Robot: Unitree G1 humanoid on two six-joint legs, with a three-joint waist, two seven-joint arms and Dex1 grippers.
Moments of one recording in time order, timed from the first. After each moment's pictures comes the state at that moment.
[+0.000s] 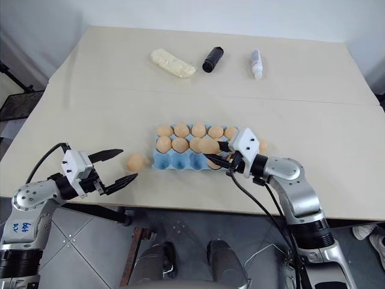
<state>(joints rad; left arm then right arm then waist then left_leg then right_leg) -0.06 0.64 0.23 -0.08 -0.35 0.05 -0.90 -0.36 -0.48 0.13 -0.11 0.29 0.24 0.85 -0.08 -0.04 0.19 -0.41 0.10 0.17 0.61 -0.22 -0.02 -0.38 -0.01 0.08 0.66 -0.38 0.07</state>
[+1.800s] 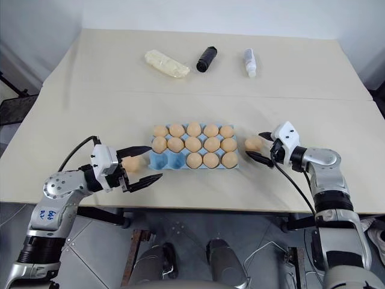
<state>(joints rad) -0.16 0.58 0.08 -0.13 -0.36 0.09 -0.92 -0.69 -0.61 -0.03 0.83 0.14 -0.19 1.09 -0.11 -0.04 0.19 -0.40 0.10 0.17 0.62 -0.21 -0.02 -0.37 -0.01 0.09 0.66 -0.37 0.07</state>
